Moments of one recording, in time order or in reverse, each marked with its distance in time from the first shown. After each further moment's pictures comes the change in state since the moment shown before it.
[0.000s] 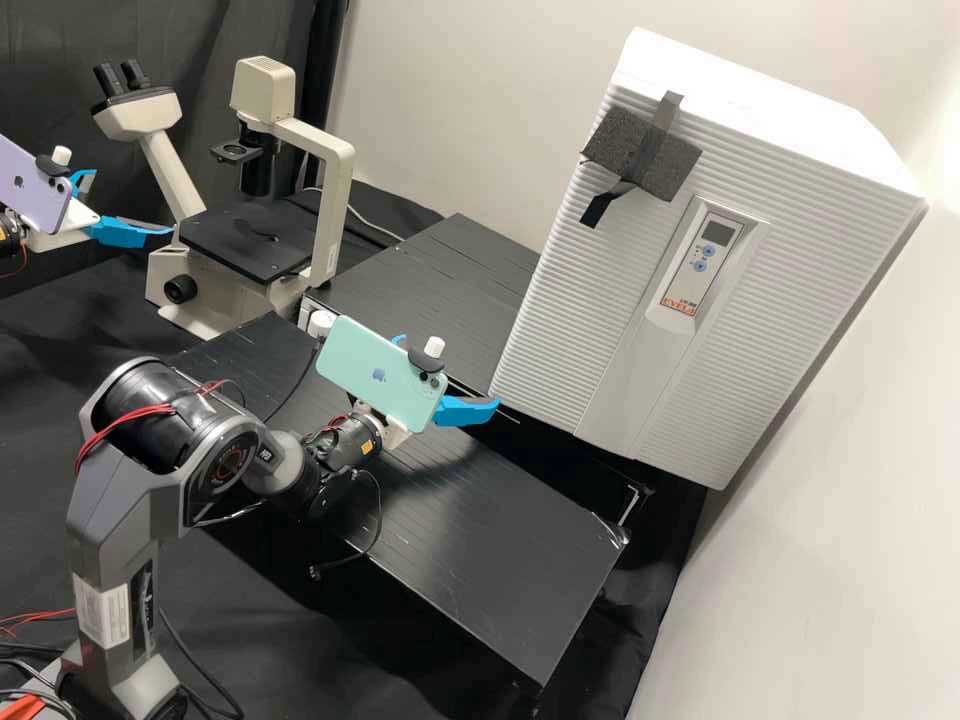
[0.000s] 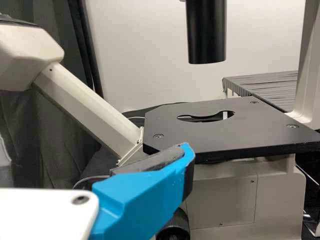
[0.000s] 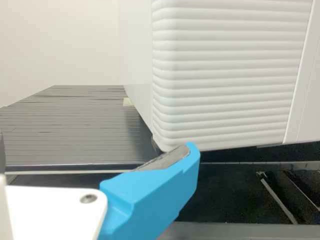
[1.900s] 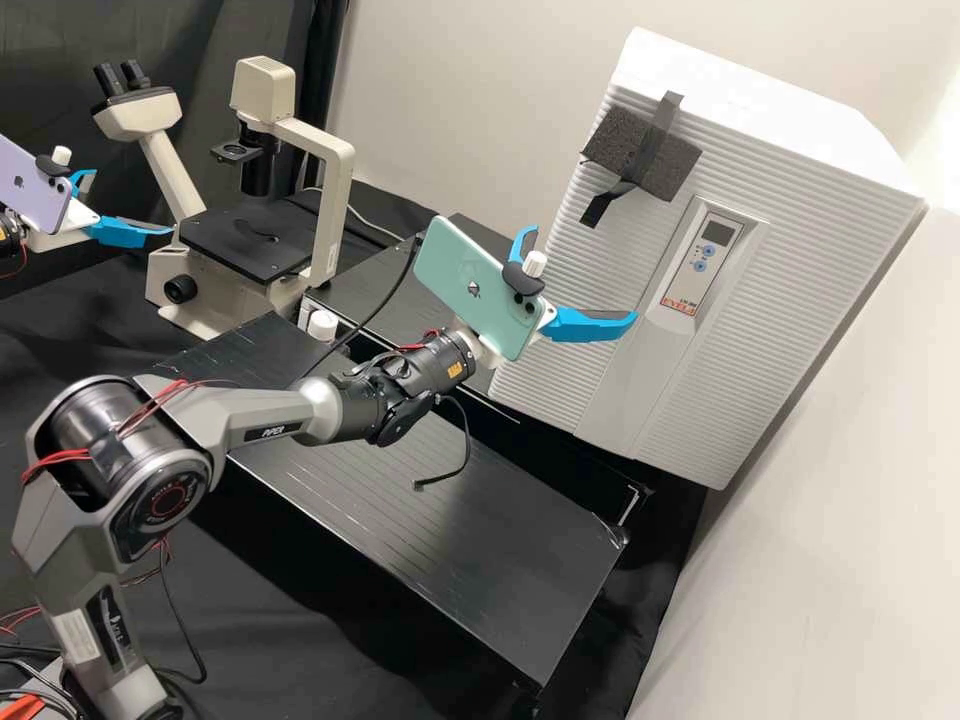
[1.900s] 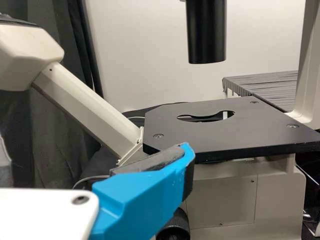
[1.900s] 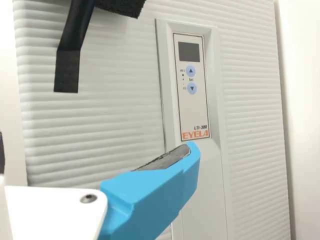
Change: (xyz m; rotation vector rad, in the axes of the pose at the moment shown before) left arm 0.000 0.000 0.000 0.000 0.000 0.000; right arm 0.029 0.148 -0.065 0.043 0.089 0.396
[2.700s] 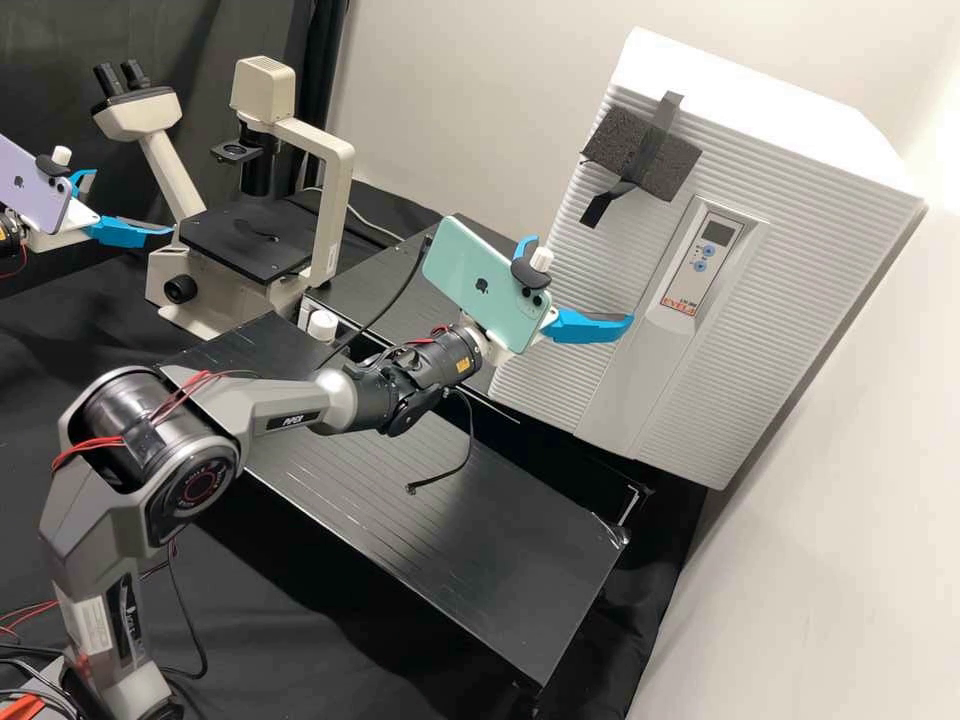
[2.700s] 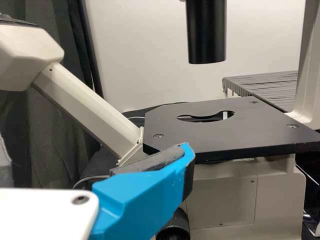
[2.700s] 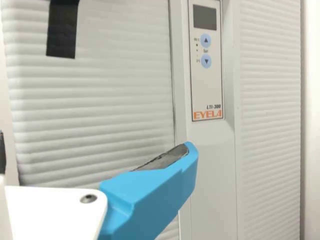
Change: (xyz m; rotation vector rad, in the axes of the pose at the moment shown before) left arm 0.000 0.000 0.000 0.000 0.000 0.000; right arm 0.013 -0.014 0.008 -0.023 -0.046 -0.051
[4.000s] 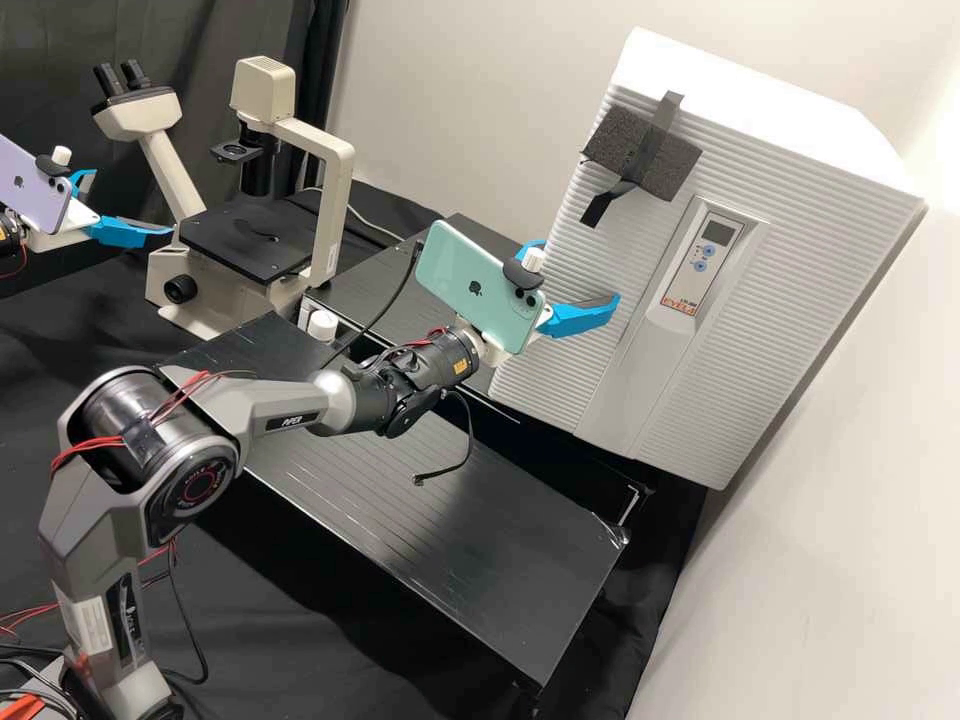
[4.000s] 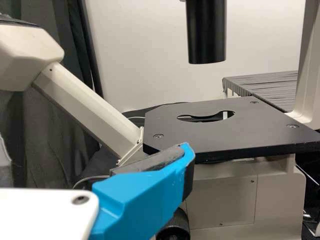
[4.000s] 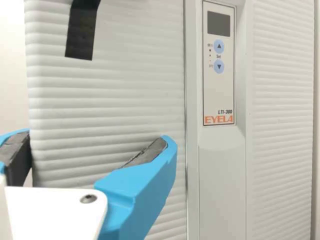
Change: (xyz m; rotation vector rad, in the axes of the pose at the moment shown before) left arm 0.000 0.000 0.000 0.000 0.000 0.000; right arm -0.002 -0.003 0.003 -0.012 -0.009 -0.014
